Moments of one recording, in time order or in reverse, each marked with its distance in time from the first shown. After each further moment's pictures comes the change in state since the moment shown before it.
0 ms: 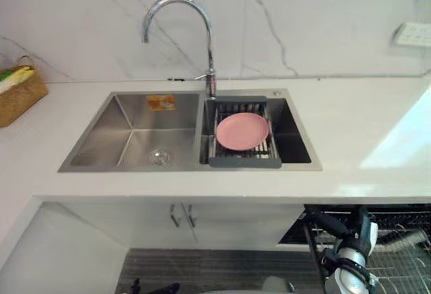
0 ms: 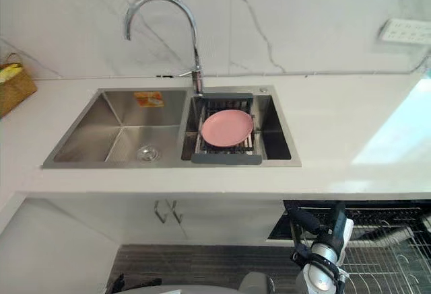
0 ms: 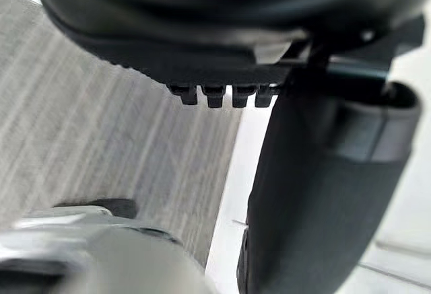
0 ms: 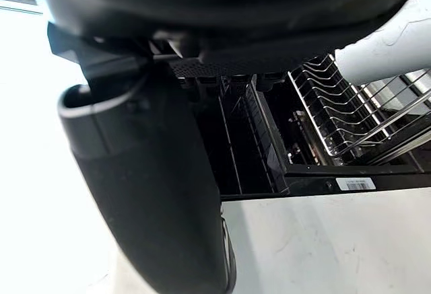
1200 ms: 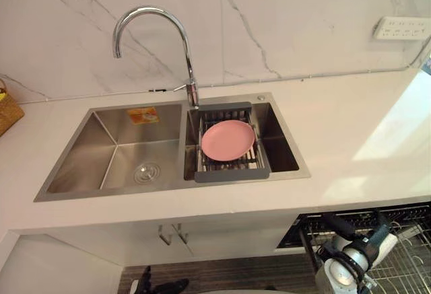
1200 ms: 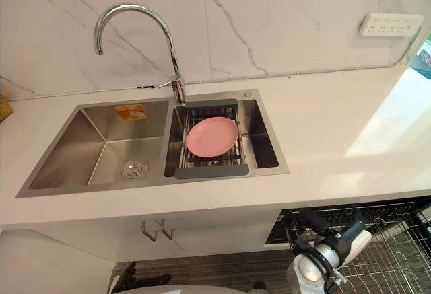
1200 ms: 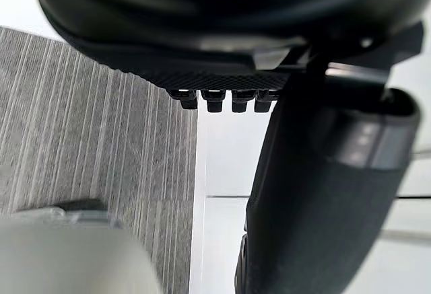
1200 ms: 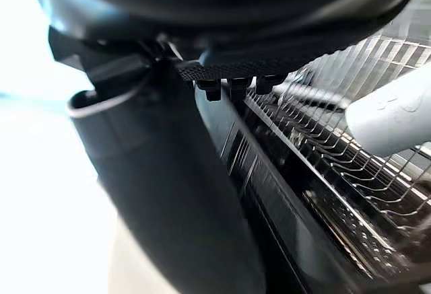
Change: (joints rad) left arm 0.009 -0.026 -0.109 0.035 0.057 -0.046 0.022; right arm -0.090 0.063 -0.140 0.000 0.225 -0.020 -0.503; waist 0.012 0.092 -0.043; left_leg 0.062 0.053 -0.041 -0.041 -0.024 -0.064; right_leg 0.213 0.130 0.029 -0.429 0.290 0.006
